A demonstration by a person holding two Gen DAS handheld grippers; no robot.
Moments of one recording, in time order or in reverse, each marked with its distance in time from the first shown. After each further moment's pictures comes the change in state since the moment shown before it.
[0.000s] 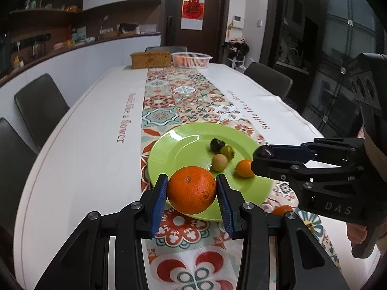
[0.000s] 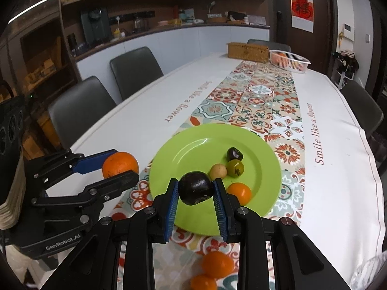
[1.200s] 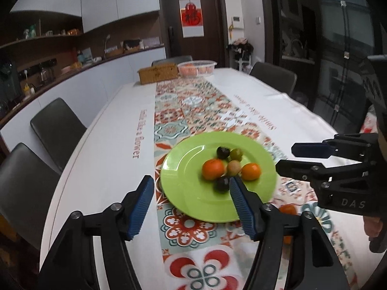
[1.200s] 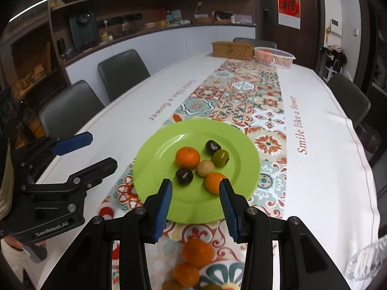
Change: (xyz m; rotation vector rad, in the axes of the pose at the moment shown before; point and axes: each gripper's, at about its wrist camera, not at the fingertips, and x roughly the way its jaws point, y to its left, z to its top) left arm -0.038 -0.030 0.006 0.118 -0.060 0.125; right arm -0.028 -0.019 -0.015 0.047 -0.022 -0.050
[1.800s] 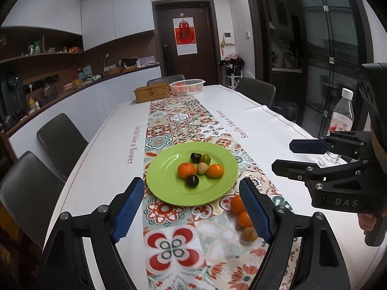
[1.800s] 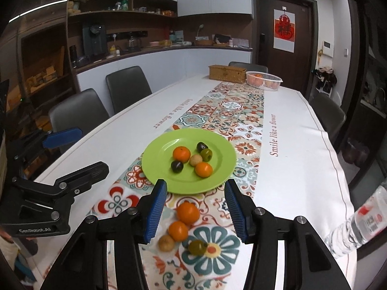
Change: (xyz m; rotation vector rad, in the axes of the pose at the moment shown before) left arm -0.081 -0.055 -0.020 0.022 -0.094 0.005; right arm -0.090 -0.002 -0.045 -0.060 -0.125 -0.043
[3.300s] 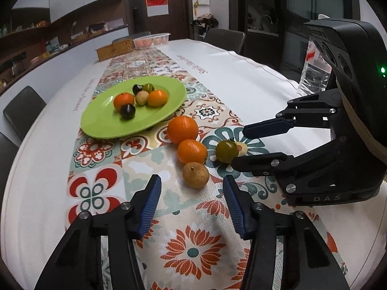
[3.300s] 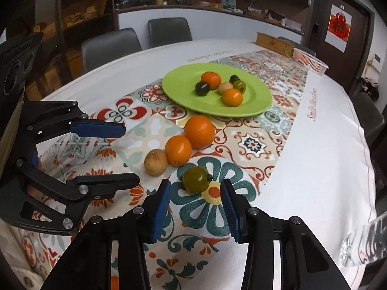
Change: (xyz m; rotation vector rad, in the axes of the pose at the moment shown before) left arm 0.064 -0.072 -0.085 0.040 0.243 -0.172; right arm 0.053 -0.012 -0.089 -0.255 0.214 0.179
